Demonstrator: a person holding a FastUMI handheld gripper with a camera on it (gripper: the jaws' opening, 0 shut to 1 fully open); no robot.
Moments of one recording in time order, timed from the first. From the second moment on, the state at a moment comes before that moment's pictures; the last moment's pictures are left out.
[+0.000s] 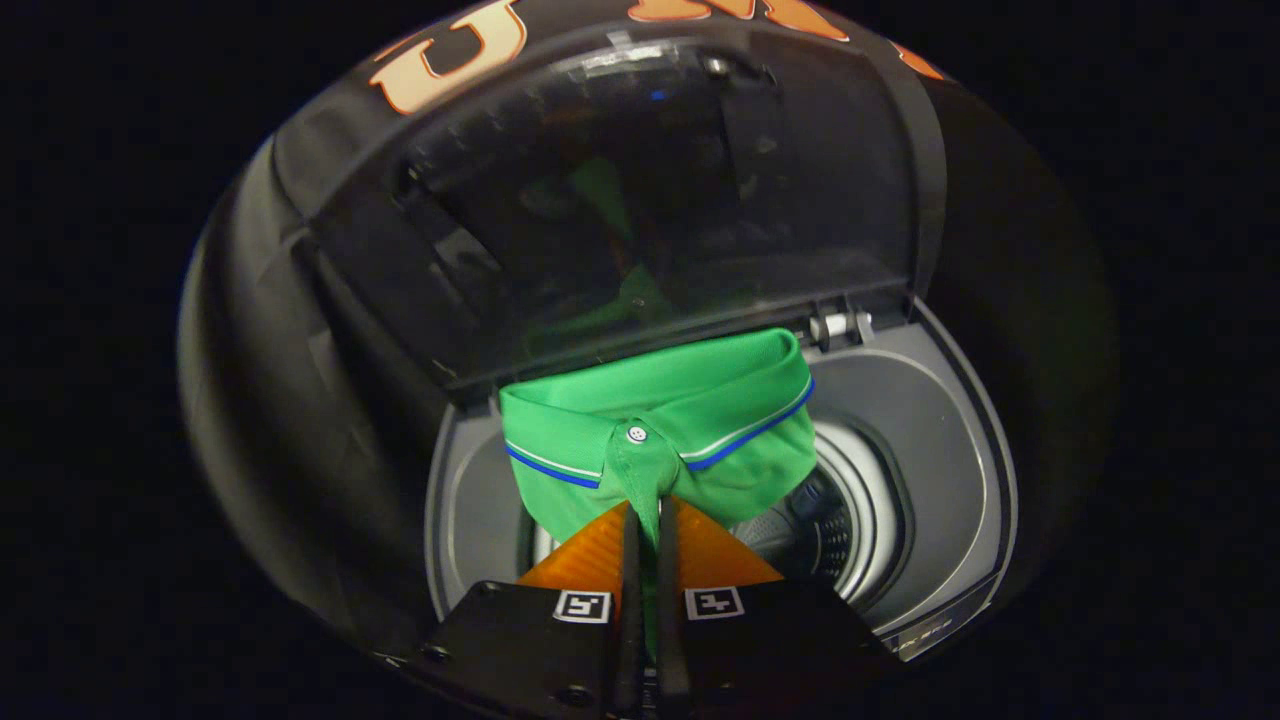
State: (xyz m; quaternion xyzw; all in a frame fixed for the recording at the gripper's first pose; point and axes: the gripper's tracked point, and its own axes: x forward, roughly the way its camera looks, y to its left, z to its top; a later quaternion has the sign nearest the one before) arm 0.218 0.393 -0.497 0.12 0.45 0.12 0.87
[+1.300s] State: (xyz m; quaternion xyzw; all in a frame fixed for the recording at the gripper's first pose) arm 0.206 0.376 -0.537 0.06 0.51 0.11 0.85
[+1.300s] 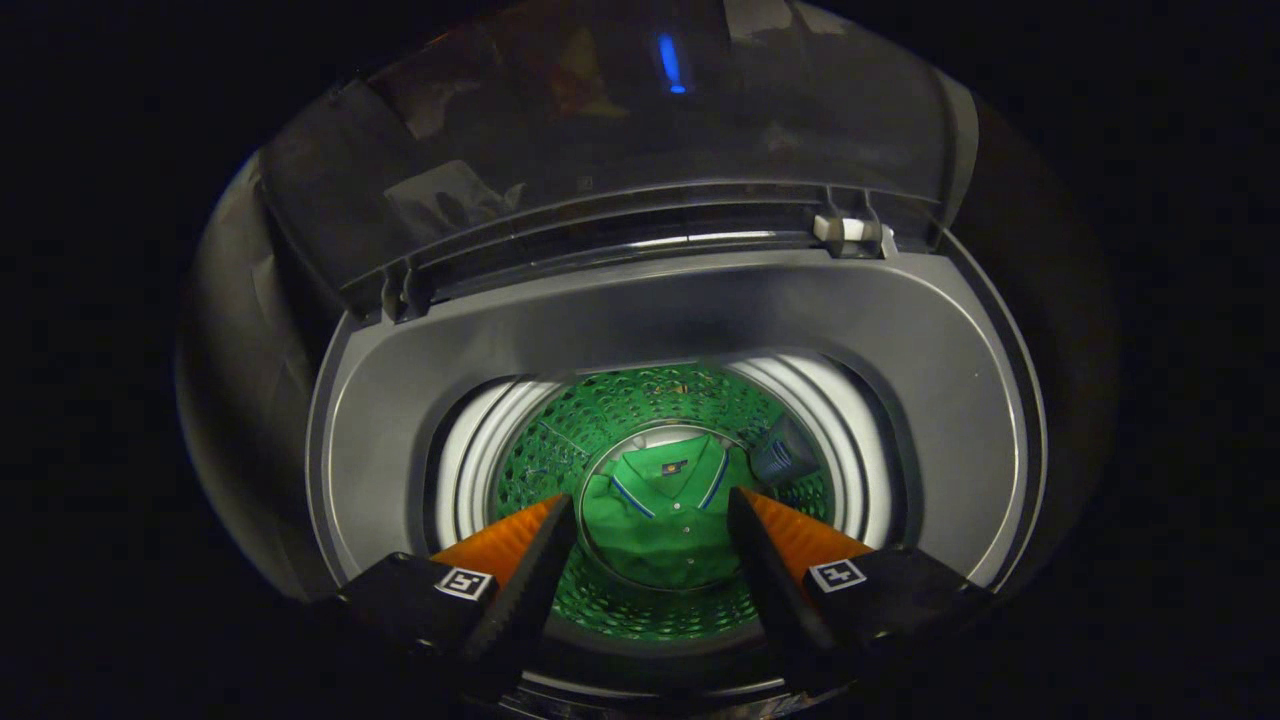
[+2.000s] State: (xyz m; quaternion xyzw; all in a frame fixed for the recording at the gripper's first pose) arm 0.243 0.360 -0.349 0.08 0.39 0.11 0.91
